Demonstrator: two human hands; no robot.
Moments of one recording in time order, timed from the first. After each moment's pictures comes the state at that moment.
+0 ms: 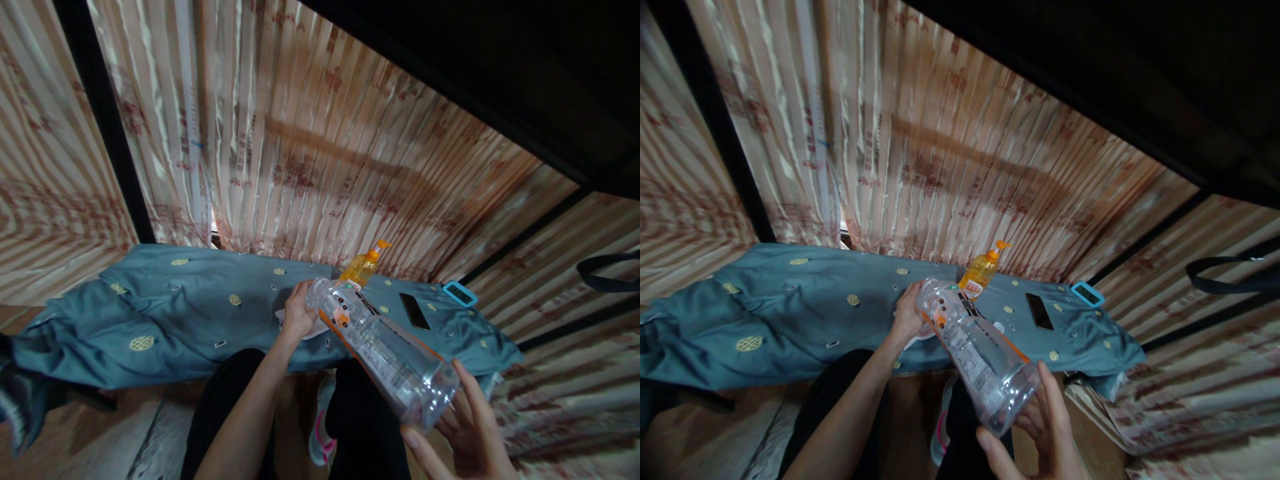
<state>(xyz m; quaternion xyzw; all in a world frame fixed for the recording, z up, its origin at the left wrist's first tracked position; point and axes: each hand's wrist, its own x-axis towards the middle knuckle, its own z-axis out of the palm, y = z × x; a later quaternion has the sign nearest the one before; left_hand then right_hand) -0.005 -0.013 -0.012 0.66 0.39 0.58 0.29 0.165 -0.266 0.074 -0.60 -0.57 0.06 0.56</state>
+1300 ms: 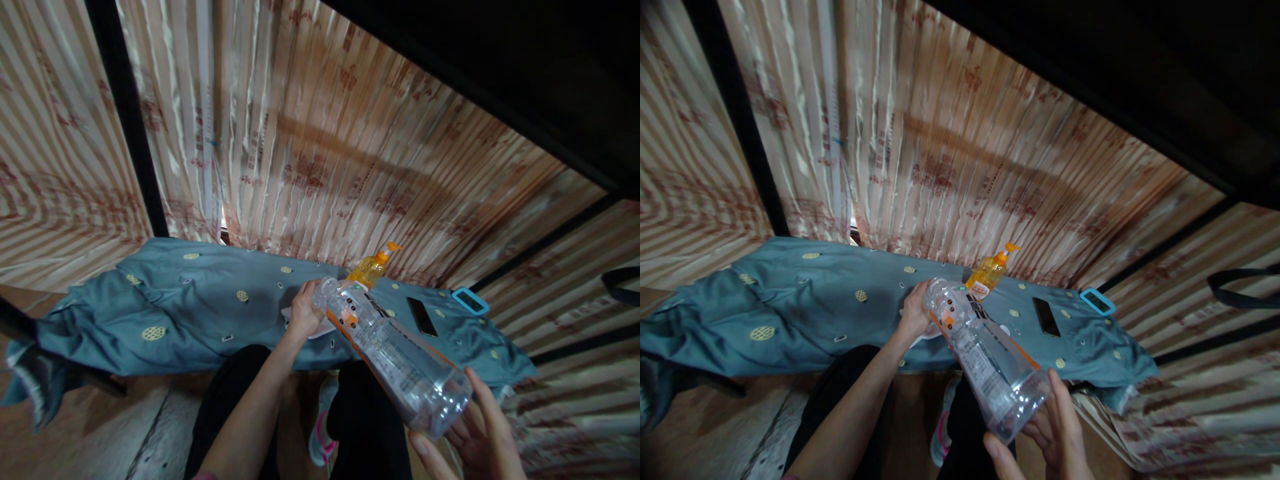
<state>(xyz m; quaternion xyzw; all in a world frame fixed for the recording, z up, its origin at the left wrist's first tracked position) -0.003 -0.012 -0.016 0.66 0.39 0.58 0.27 0.167 -0.266 0.073 -0.58 -0.58 0.07 0.57</state>
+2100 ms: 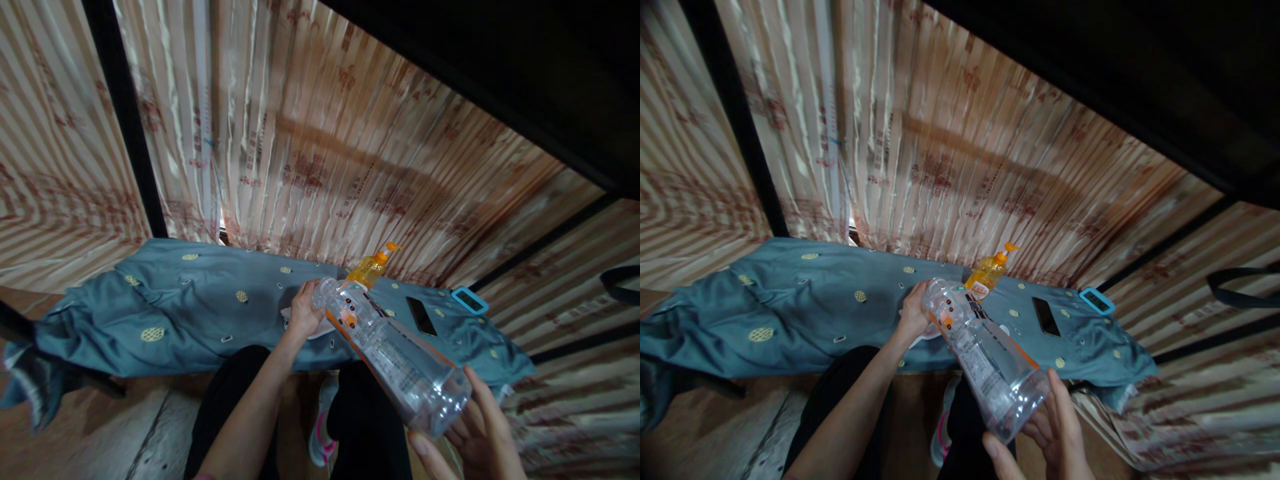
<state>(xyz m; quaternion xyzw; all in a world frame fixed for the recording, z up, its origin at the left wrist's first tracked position) -0.004 -0.012 -0.015 0.66 0.39 0.58 0.27 0.175 -0.264 0.075 -0.55 -0.63 0.07 0.54</state>
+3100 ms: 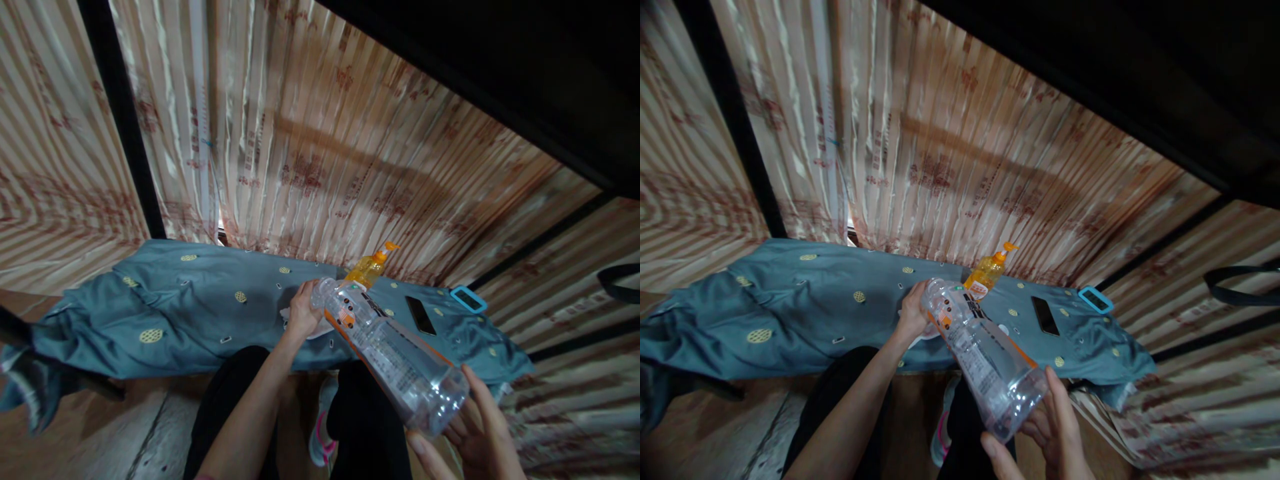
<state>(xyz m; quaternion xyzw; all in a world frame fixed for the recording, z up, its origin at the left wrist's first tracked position) -0.004 -0.012 -0.014 0.66 0.39 0.58 0.27 0.165 -0.262 0.080 -0.56 -0.62 0.05 0.55</state>
